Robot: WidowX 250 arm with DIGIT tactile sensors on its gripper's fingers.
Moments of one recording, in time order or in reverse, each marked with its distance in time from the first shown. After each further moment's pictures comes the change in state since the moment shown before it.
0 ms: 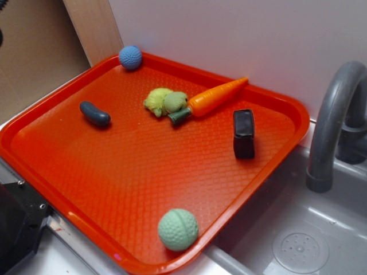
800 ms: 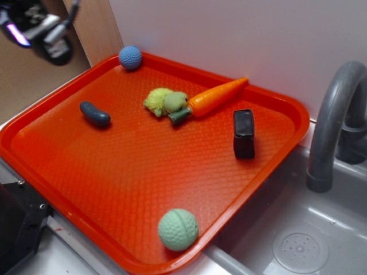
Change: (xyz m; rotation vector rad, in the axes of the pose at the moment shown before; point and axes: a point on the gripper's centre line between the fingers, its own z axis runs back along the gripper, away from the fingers) arm 0.051 -0.037 -0.040 -0.032 -0.104 0.013
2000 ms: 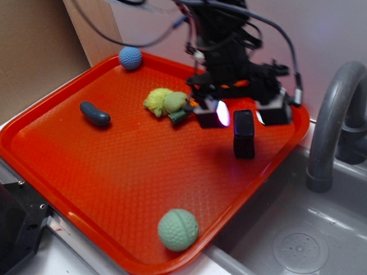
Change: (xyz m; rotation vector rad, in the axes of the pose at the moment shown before) arm 0.107 -0.094 -0.174 -0.077 0.072 0.466
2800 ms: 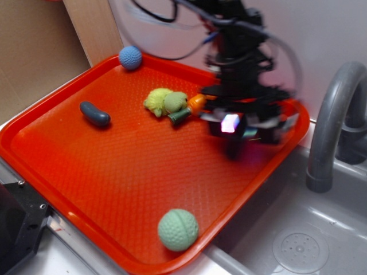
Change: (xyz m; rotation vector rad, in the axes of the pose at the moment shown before) arm 0.005 0.024 -0.009 0.096 0.085 -0.151
